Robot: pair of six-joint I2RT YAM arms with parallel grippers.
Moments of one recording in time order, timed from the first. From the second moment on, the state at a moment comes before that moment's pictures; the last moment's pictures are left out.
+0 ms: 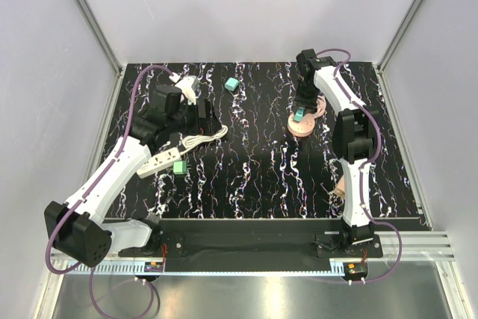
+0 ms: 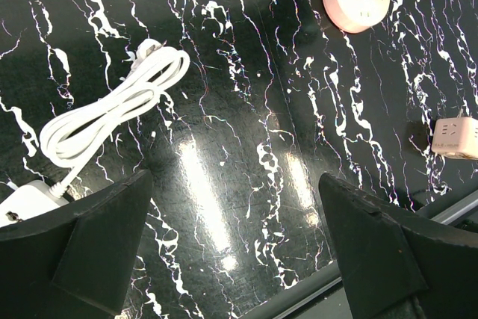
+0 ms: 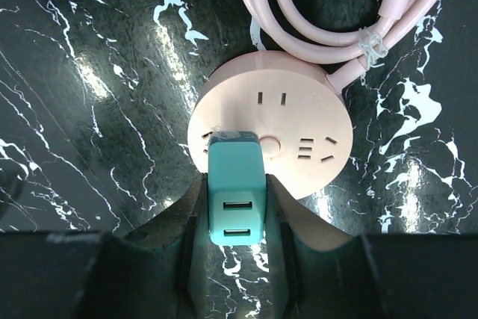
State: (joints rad) left arm -0.42 1.22 1.15 -0.56 0.18 -0.34; right arm 0.23 2.29 2.13 -1.13 0.06 0.49
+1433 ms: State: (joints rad) left arm -0.41 1.22 1.15 -0.56 0.18 -0.34; right arm 0.29 2.21 1.90 -0.91 0.19 0.51
